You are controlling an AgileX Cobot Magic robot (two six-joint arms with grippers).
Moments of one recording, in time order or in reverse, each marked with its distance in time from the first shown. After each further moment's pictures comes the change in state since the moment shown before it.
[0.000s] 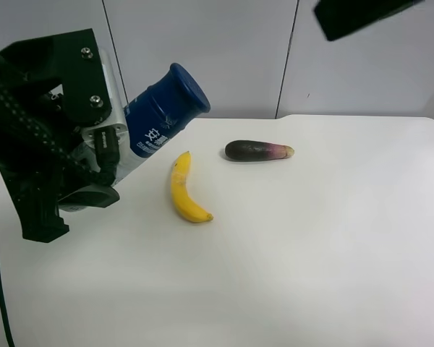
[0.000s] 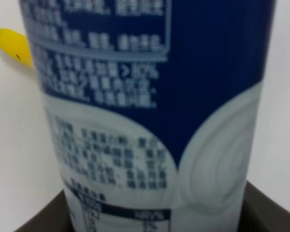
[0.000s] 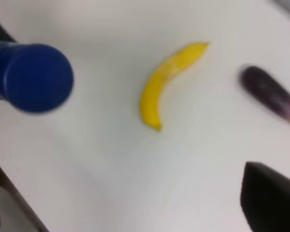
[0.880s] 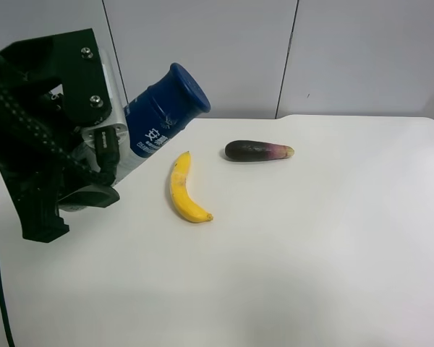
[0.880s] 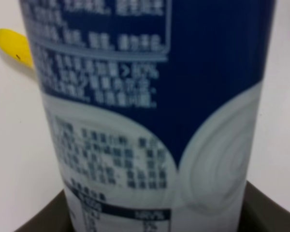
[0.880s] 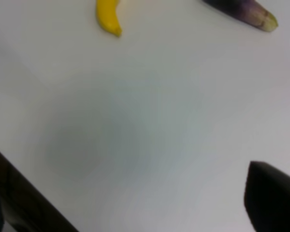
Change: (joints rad) left arm 0.000 0.000 0.000 0.000 0.000 0.000; right arm 0.003 -0.909 0.805 -0.133 -0.074 0.047
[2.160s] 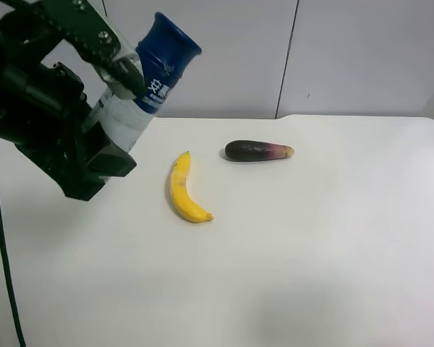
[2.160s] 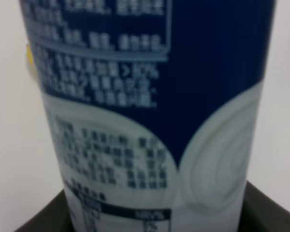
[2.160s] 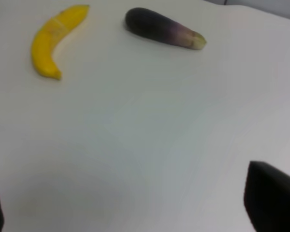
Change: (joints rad) left arm 0.049 0.000 0.000 0.027 -0.138 -0.240; right arm -0.258 -0.148 0.058 0.019 -0.059 0.006
